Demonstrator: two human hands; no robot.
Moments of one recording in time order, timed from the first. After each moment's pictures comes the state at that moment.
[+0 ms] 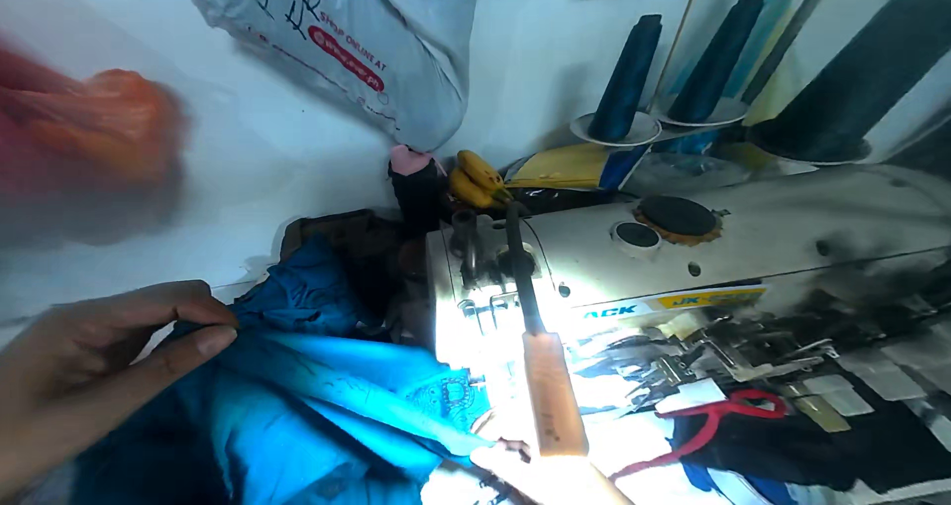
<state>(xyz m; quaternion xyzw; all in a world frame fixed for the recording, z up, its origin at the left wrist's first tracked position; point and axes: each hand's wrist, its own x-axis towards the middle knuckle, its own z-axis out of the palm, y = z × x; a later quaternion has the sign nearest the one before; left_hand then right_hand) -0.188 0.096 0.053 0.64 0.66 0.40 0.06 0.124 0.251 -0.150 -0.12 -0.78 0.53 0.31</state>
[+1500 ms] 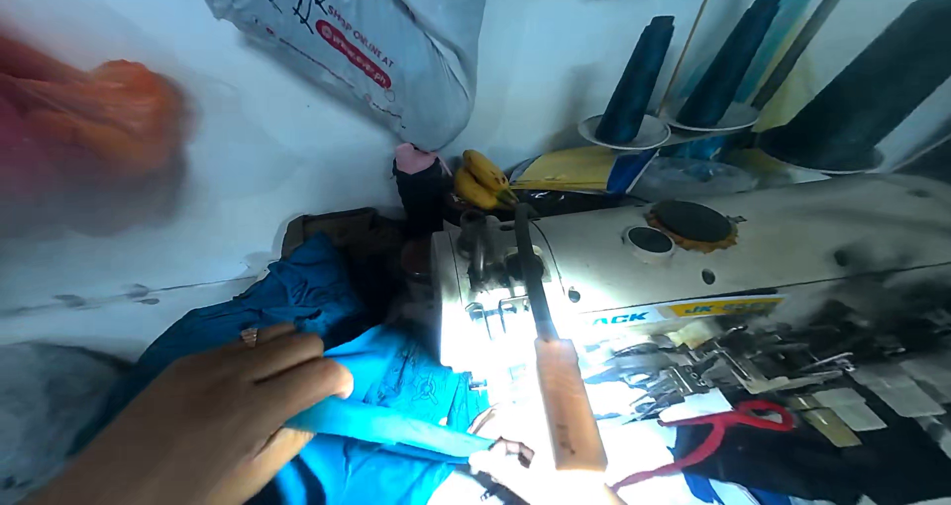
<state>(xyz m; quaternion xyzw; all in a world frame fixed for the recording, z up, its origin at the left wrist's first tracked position) -0.147 0.113 0.020 0.79 0.56 0.16 -0.20 0.124 0.253 -0.141 -0.14 -0.79 0.54 0.28</state>
